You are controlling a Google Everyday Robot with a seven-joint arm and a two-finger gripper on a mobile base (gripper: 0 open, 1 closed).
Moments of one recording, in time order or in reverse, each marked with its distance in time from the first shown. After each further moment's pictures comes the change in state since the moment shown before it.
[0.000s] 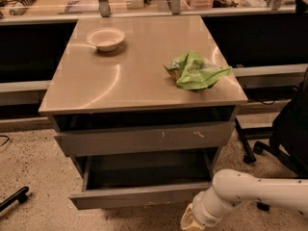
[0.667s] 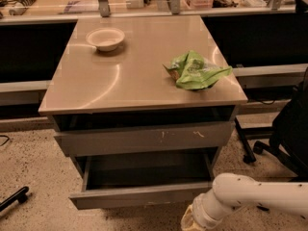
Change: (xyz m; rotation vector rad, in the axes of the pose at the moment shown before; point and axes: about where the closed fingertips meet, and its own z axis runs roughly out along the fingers) arm 0.003 -0.001 0.003 0.035 0.013 -0.052
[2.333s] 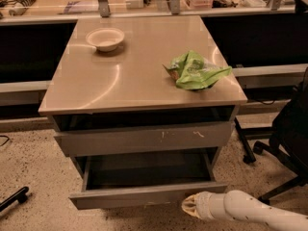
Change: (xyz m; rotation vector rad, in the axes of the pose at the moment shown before) arm 0.049 -0.099 0.051 0.402 -0.161 -0.170
